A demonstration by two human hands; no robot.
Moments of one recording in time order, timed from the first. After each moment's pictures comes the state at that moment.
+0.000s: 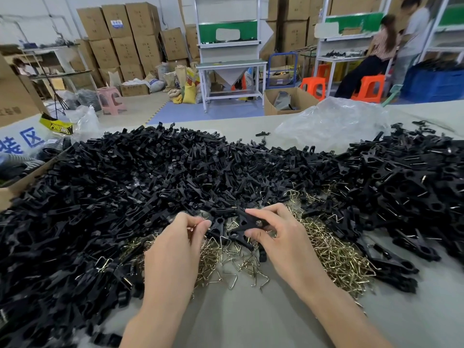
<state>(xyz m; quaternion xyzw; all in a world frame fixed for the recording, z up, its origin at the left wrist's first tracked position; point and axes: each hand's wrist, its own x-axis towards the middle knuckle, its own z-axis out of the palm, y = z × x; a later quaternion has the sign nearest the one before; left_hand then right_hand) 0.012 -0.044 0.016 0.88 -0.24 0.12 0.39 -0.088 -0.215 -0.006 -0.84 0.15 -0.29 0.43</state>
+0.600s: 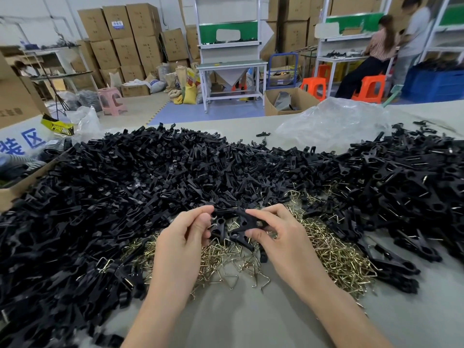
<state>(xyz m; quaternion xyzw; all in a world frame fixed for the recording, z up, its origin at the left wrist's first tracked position) 0.016 -0.050 0.017 0.75 -0.26 0.00 0.61 -0.087 -0.215 -0.005 -0.85 0.15 -0.29 0.42</state>
